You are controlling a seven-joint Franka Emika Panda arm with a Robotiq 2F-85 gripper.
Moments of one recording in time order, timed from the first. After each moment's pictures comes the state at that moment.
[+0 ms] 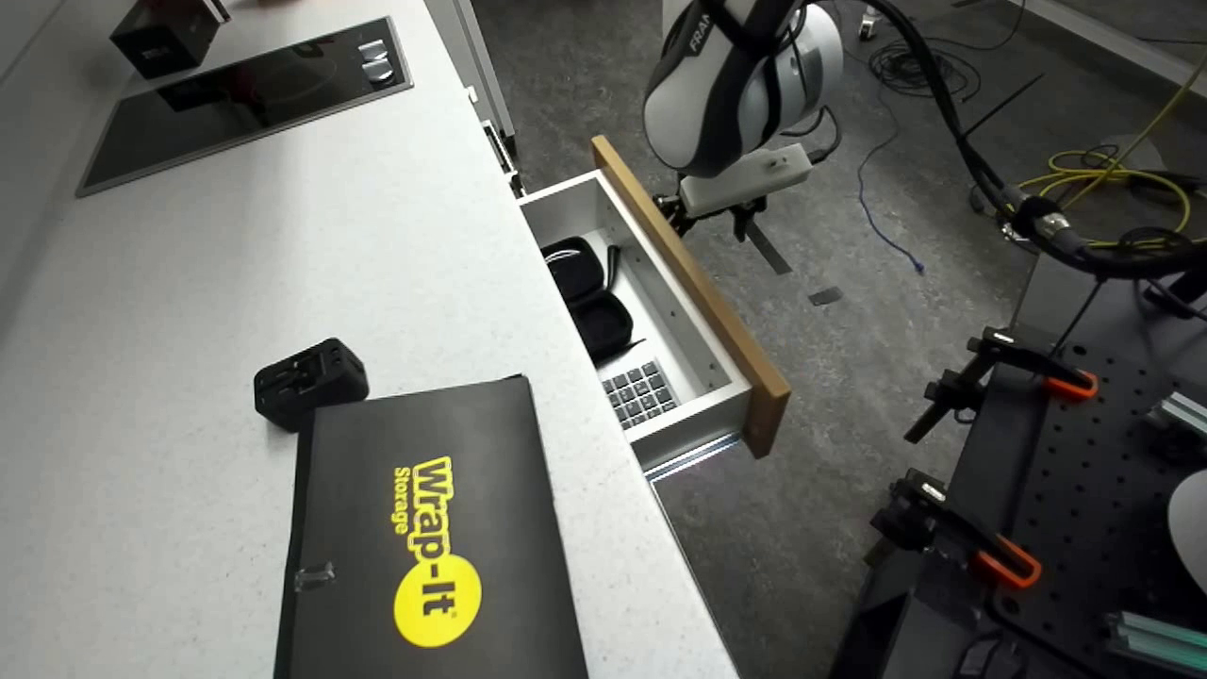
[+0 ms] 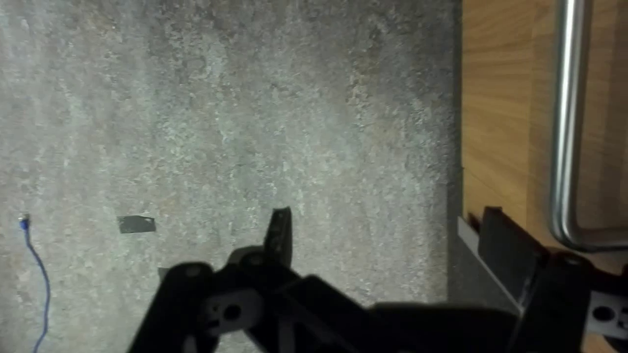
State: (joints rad) arm -0.14 0.66 -0.09 -2.05 0.11 2.68 0.35
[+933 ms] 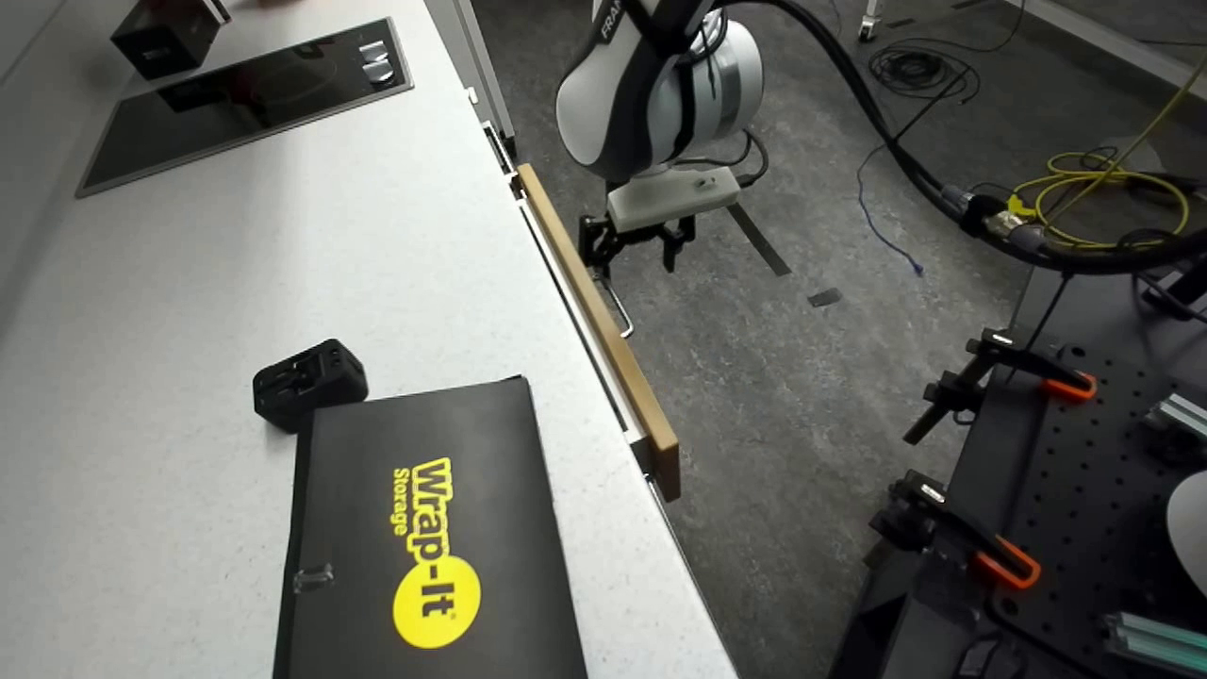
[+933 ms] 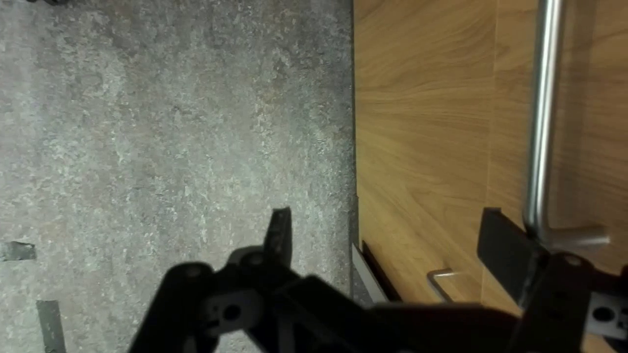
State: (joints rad) arm -0.13 0.71 0.04 -1.92 0.26 2.59 0.26
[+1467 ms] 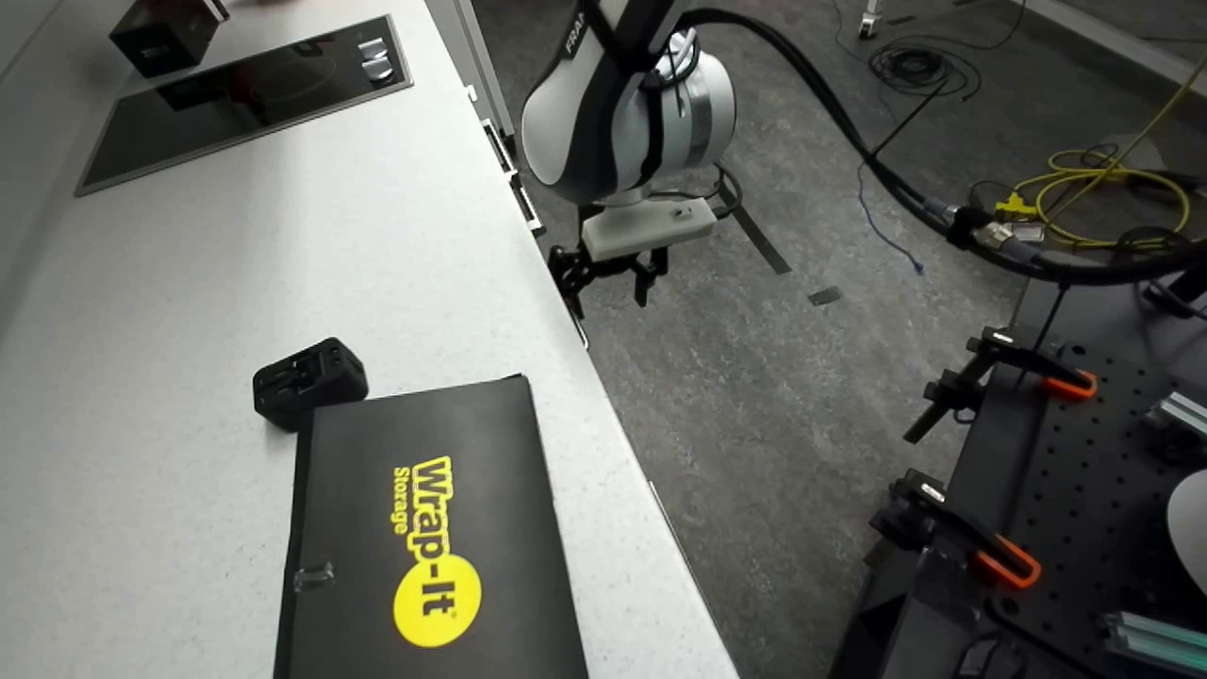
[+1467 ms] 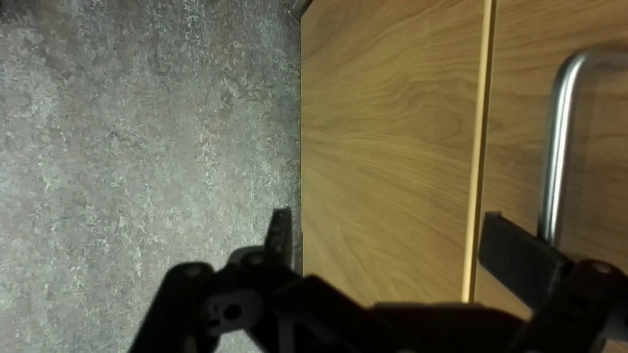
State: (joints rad) arm -0.14 0.74 0.13 -1.90 0.34 2.59 0.18
